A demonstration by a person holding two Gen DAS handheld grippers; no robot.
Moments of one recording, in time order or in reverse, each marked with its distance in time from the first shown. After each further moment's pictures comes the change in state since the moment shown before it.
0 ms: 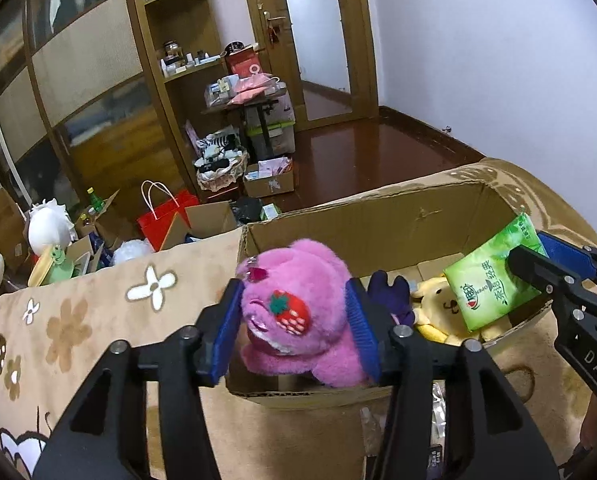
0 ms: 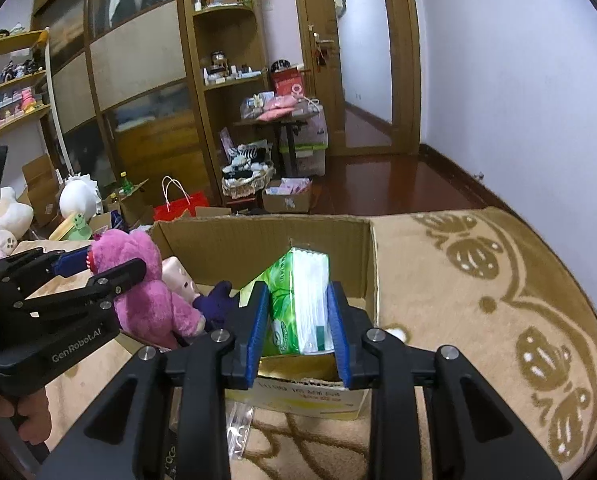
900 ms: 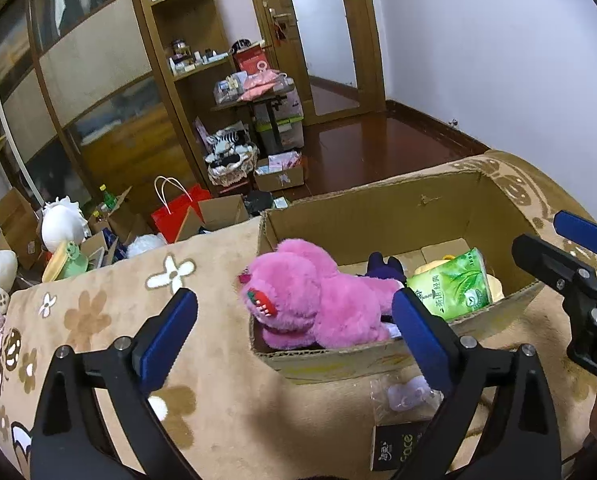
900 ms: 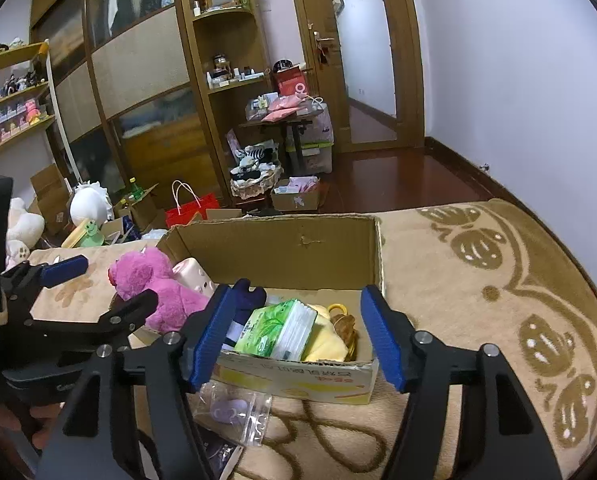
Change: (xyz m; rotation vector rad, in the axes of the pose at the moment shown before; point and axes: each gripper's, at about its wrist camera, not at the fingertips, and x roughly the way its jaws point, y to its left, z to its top) left arm -0.029 0.004 -0.009 0.009 0.011 0.035; right arm -0.023 0.006 0.002 0.024 -0.007 0.031
